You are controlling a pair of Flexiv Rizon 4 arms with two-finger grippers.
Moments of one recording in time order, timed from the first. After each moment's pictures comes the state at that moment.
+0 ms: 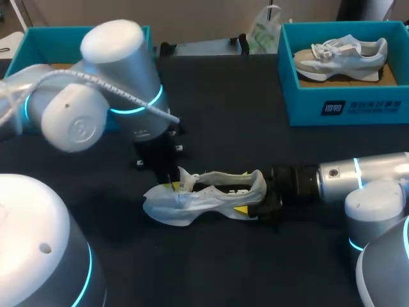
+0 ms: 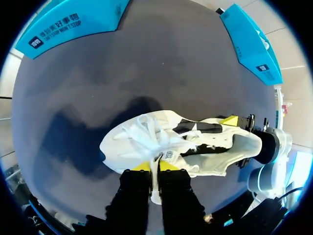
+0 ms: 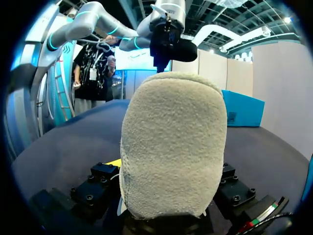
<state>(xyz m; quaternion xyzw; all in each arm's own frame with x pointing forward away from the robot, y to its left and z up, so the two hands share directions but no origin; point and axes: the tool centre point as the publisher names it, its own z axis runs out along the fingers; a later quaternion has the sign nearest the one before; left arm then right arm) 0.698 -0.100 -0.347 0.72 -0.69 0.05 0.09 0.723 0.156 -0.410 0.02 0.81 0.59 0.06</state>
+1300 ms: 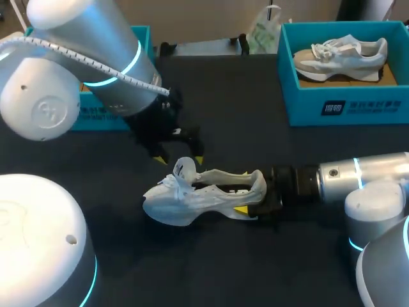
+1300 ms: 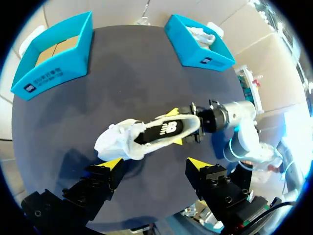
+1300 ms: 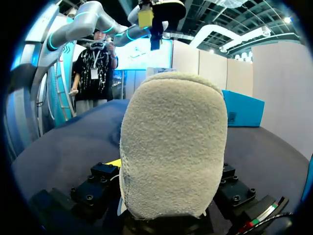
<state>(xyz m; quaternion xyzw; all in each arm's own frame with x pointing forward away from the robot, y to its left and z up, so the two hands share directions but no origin) 0.674 -0.133 -0.214 0.60 -0.78 0.15 0.08 0.723 0.156 -0.410 0.02 0.81 0.59 0.06</state>
